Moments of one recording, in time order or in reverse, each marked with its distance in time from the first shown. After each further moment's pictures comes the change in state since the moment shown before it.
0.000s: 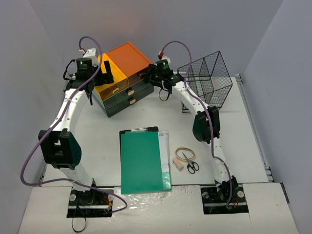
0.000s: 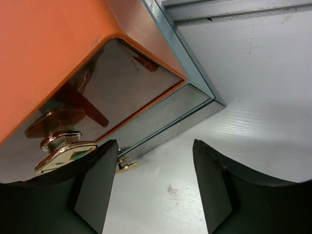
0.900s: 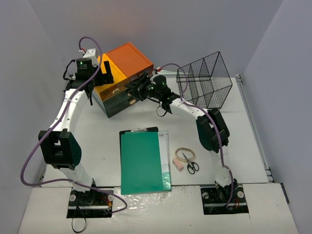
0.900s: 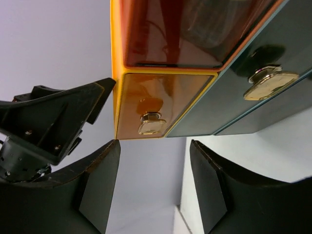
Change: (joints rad) left arm 0.000 0.002 0.005 -0.004 -0.003 -0.006; right arm 0.102 -0.298 -0.697 0.777 -0.340 0.705
